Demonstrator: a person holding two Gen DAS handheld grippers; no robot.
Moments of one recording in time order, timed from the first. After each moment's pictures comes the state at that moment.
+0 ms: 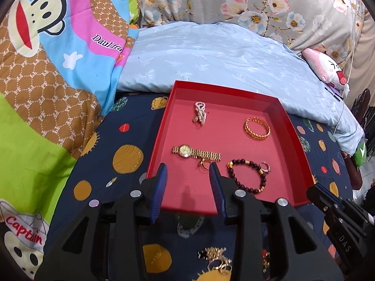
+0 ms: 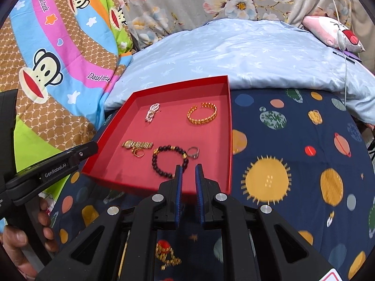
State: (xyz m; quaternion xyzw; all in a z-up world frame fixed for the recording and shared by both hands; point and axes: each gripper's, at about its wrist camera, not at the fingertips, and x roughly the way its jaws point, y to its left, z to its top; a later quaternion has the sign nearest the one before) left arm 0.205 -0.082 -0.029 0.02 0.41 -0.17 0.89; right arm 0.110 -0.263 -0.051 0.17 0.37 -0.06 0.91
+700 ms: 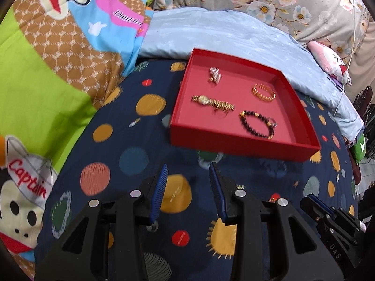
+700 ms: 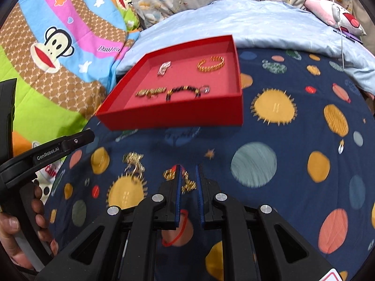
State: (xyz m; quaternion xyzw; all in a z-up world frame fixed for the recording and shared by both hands) left arm 0.147 -0.036 -0.054 0.01 0.45 -0.15 0.88; right arm 0.049 -0.223 -0.087 0.19 0.42 -0.03 0.89
